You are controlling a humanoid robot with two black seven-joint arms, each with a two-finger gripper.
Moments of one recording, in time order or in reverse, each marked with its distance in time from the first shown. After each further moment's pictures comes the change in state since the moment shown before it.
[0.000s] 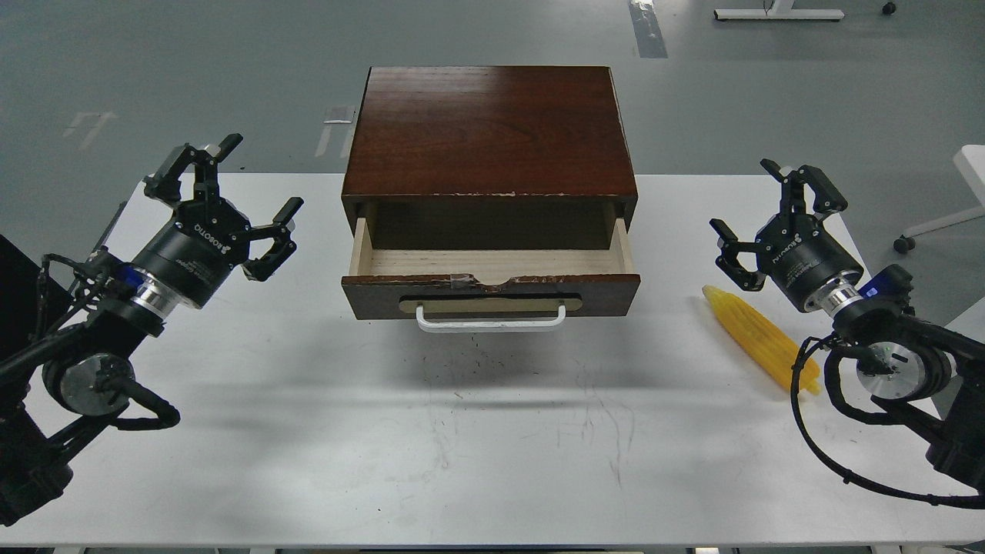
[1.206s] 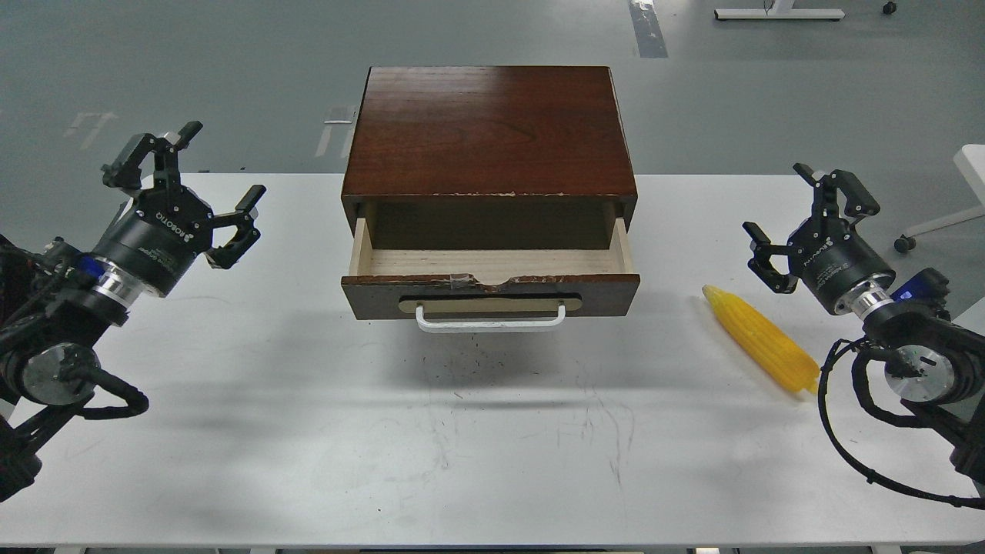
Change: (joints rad) left arm -0.017 0.048 -0.011 0.075 -0.012 -0.035 0.000; right arm 0.006 -0.067 0.013 -0.067 -0.119 0.076 0.000
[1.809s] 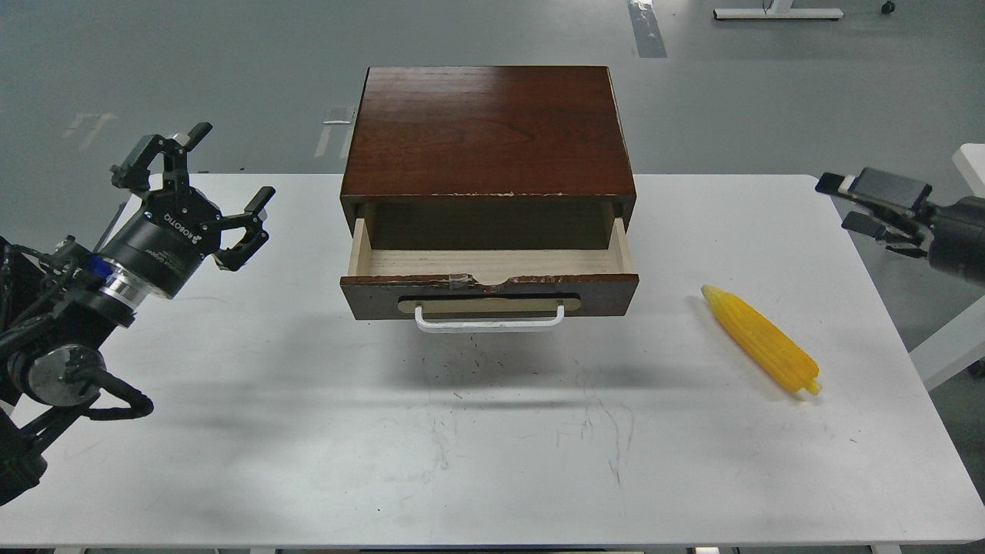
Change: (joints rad) left arm -0.001 -0.010 -0.002 -0.013 0.009 -0.011 0.000; right arm 0.143 -0.380 -0.012 0.171 -1.034 -0.004 0.000
